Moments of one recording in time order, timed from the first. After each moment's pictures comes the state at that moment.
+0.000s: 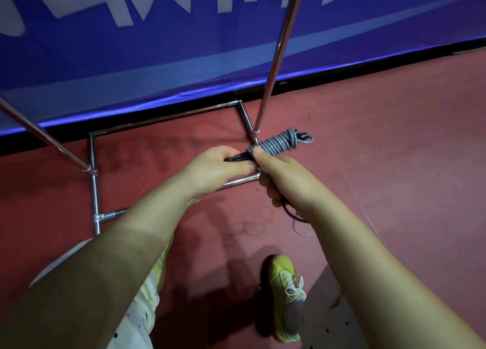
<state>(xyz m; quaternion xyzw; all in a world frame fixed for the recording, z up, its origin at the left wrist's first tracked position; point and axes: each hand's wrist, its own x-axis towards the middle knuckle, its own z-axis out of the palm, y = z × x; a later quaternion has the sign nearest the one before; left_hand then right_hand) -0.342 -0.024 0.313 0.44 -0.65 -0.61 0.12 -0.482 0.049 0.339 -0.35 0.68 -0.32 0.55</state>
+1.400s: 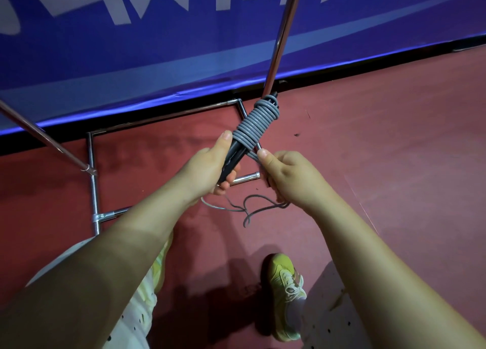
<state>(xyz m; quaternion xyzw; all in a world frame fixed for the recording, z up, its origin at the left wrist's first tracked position) -0.346 -0.016 0.321 0.53 -0.53 -0.64 0.17 -0.492 0.050 0.336 -0.46 0.73 -0.27 0.44</state>
